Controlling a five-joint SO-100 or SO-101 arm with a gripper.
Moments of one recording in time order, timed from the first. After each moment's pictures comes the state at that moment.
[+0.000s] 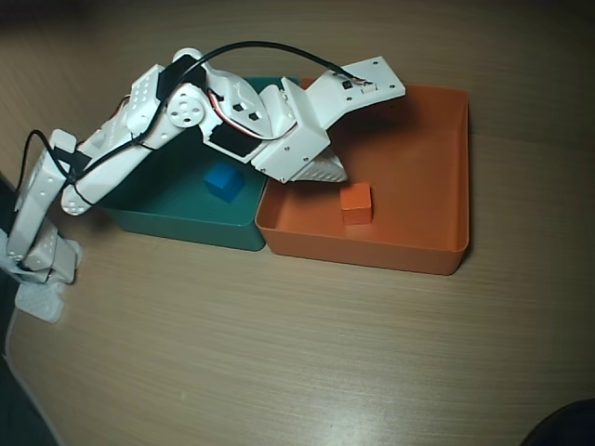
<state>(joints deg) -21.8 35.6 7.2 75.0 -94.1</state>
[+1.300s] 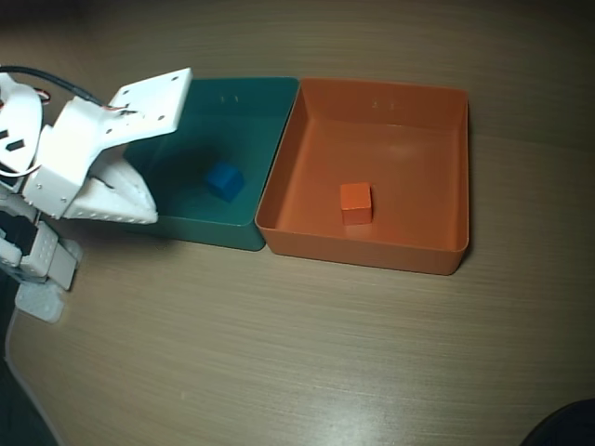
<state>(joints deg) -6.5 121.9 95.2 73.4 -96.9</state>
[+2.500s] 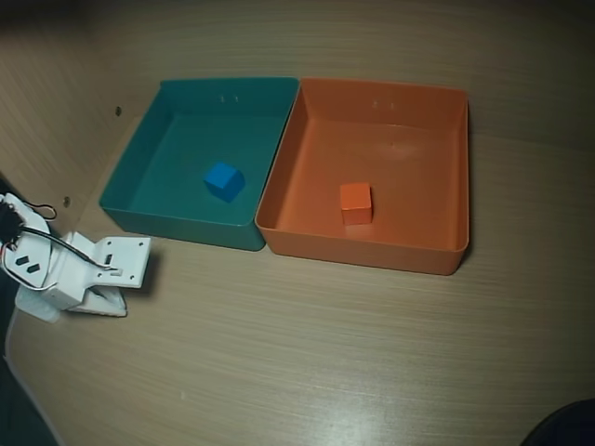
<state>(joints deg) 4.1 191.8 178.4 73.2 -104.7</state>
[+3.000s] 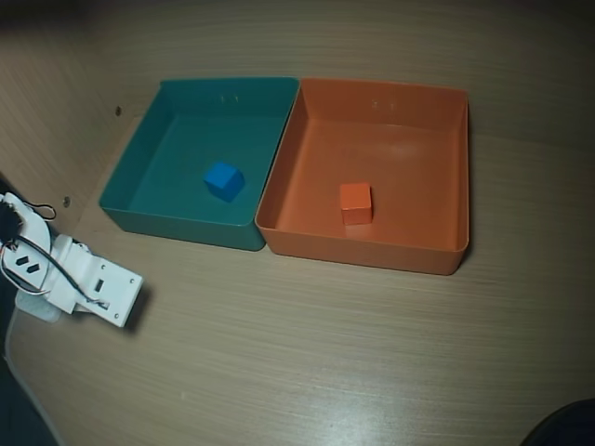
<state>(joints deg) 4.3 192.0 178.4 75.6 -81.8</state>
